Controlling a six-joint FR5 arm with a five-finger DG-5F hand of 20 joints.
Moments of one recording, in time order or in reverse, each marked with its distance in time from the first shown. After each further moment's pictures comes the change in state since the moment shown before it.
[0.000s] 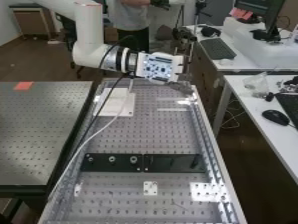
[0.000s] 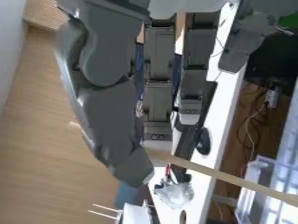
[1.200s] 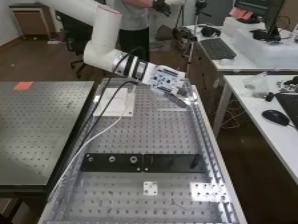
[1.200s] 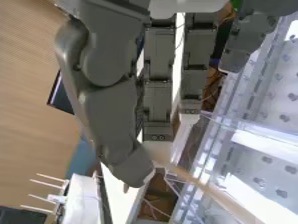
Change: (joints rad) arm 0.025 -0.119 0.139 -0.236 -0.029 -0.047
